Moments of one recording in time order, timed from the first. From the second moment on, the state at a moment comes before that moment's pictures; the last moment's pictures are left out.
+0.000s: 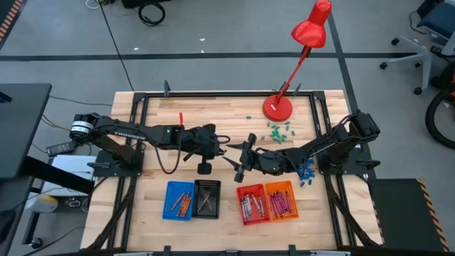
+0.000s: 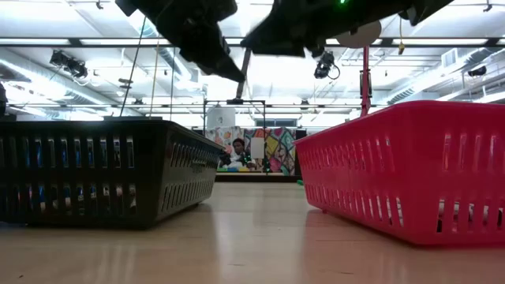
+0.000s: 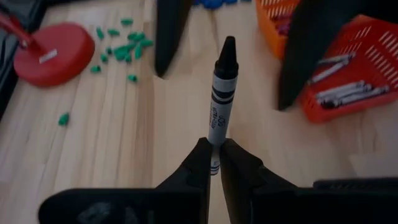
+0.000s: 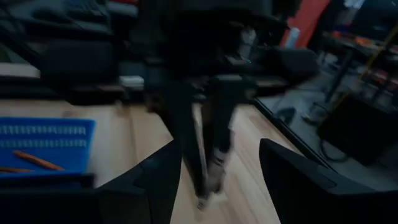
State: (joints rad) left arm -0.02 1.44 1.01 -0.25 -0.06 0.14; right arm 0.27 1.64 0.87 0.57 0.67 -0.10
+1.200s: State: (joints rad) left arm -0.06 1.44 1.01 -0.24 -0.06 0.15; right arm 0.34 1.62 0.89 0.50 0.78 -0.02
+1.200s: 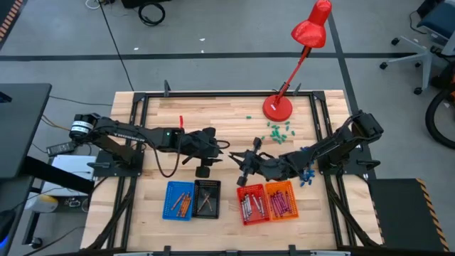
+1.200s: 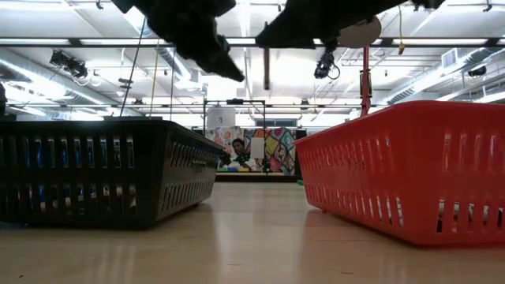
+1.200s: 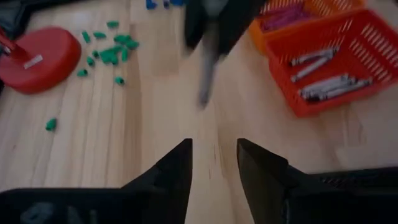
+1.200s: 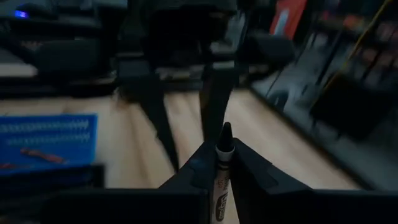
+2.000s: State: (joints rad) left arm 0.09 1.17 0.75 -0.09 -0.09 0.34; right arm 0.53 1.63 1.09 -0.35 0.34 1.18
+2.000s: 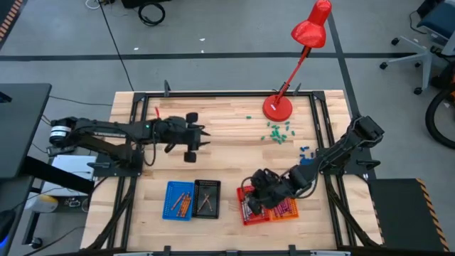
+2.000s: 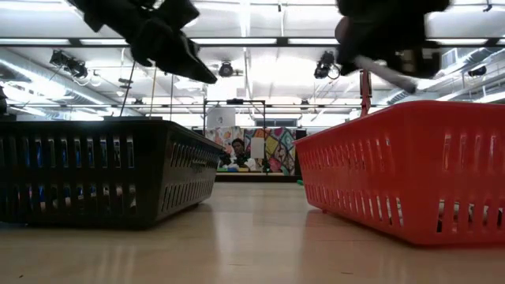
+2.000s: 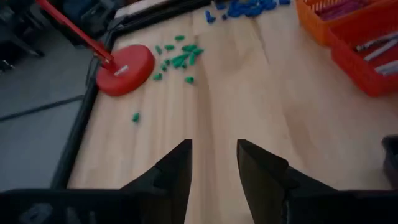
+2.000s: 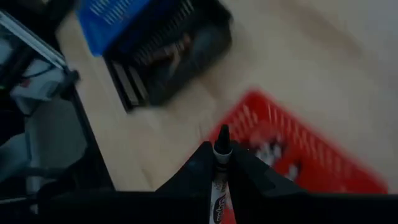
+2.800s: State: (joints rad) left arm 0.35 1.05 0.75 0.08 -0.08 0.37; right arm 0.50 1.92 1.41 -0.81 0.08 1.40
